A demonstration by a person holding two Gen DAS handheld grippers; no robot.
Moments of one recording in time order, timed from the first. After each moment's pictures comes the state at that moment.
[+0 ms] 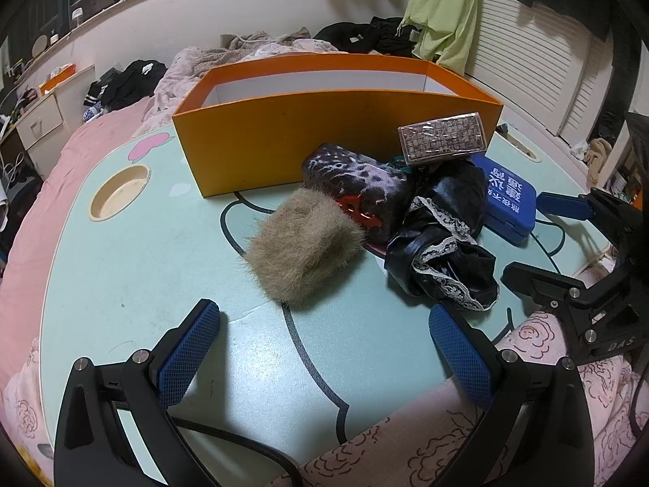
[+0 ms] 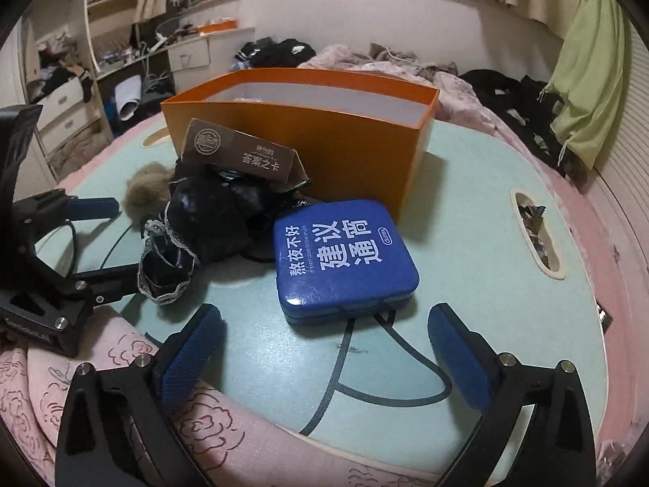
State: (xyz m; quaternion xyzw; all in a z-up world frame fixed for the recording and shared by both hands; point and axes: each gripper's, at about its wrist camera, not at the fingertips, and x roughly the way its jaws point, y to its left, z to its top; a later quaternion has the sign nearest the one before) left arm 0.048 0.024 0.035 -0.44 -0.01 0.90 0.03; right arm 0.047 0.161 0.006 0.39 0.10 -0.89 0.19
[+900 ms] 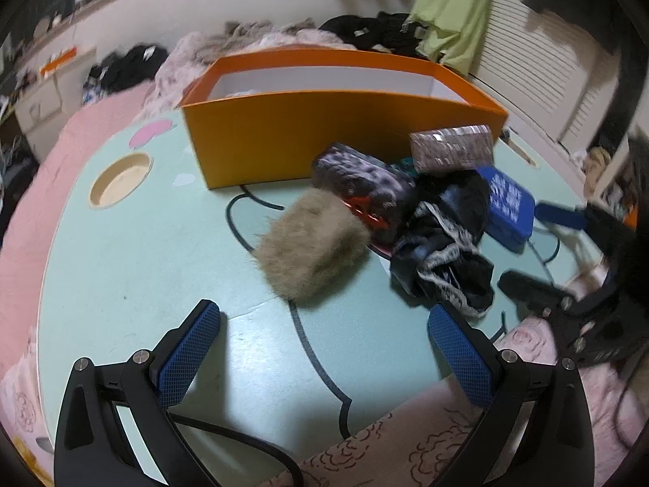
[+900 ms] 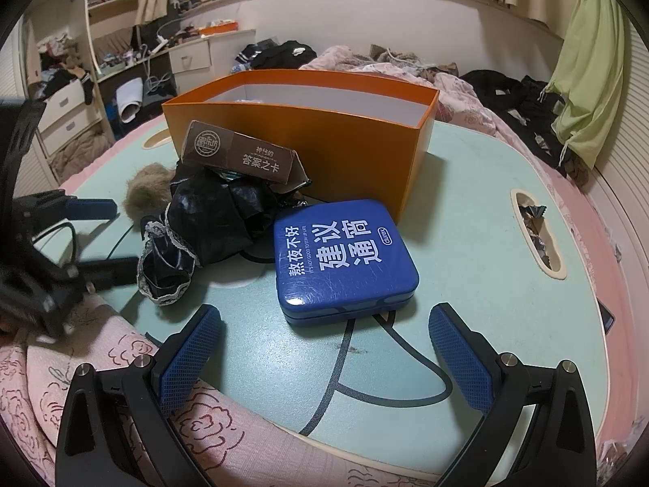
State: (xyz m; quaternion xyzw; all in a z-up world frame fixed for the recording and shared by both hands) left arm 0.044 0.014 0.042 -0.46 -0.05 0.89 0.03; right arm 0.046 0.163 0.005 0.39 0.10 -0.89 0.19
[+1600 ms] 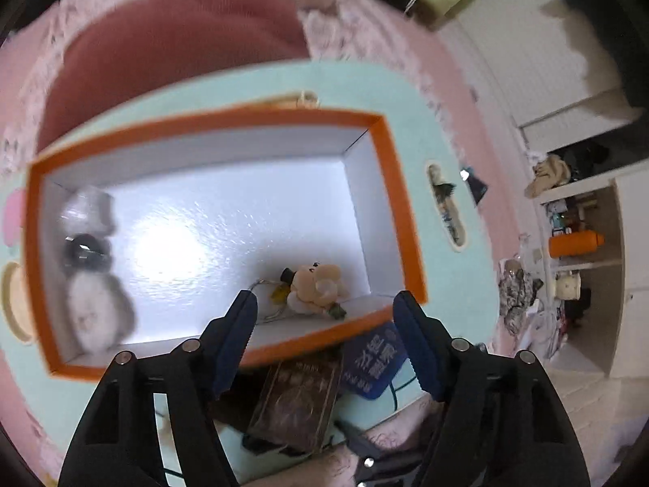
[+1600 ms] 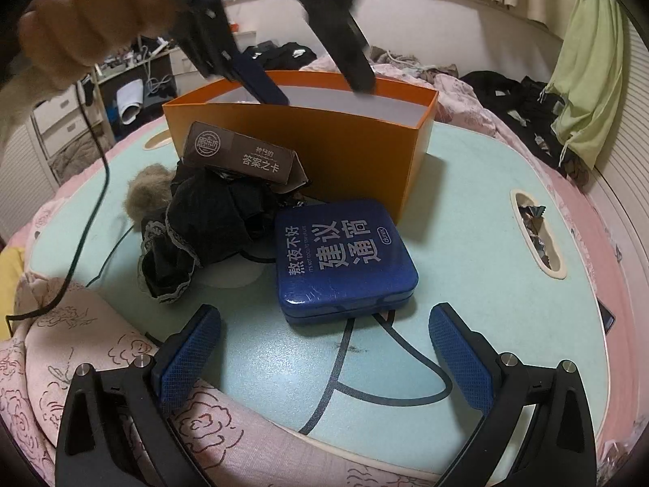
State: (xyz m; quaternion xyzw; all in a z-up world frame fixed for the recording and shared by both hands) left arm -0.156 0.070 0.093 -0.66 -0.13 0.73 0.14; right arm 0.043 0.159 0.011 0.39 0.10 -0.89 0.20
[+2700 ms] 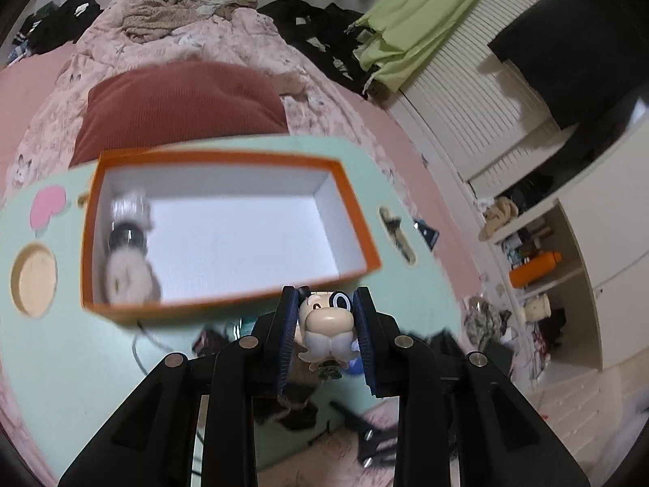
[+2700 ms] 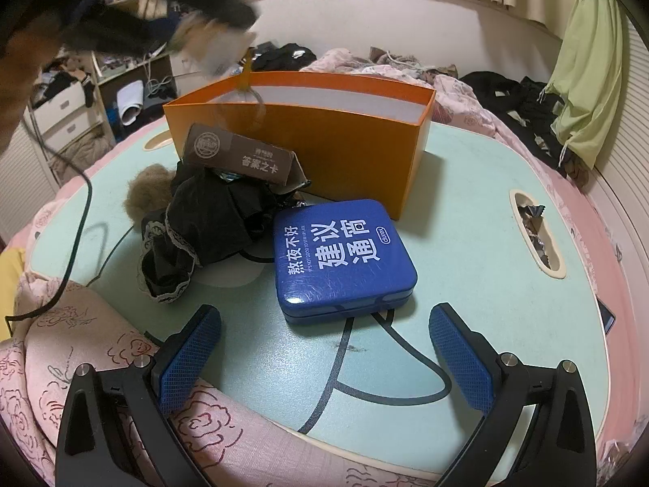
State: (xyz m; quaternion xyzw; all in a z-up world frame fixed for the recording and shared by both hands) left arm -0.049 0.013 0.151 -0.51 -0.17 0.82 0.18; right arm 0.038 0.158 0.011 0.39 0.10 -0.90 0.20
